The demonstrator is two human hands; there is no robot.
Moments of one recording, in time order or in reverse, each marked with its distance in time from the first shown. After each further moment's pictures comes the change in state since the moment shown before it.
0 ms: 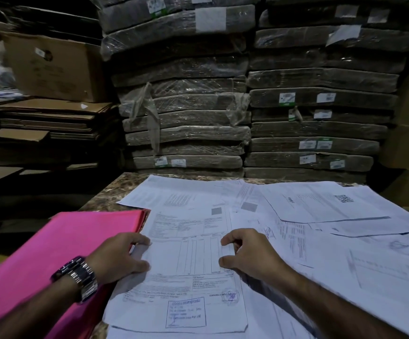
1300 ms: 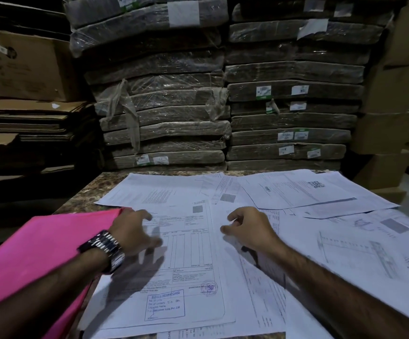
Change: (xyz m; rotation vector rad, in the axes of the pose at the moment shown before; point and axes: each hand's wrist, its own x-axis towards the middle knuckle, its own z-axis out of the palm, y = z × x) left_hand 0.029 0.064 0.011 0.223 0.040 -0.019; right_hand 0.007 0.021 -0.032 -0.001 0.219 0.134
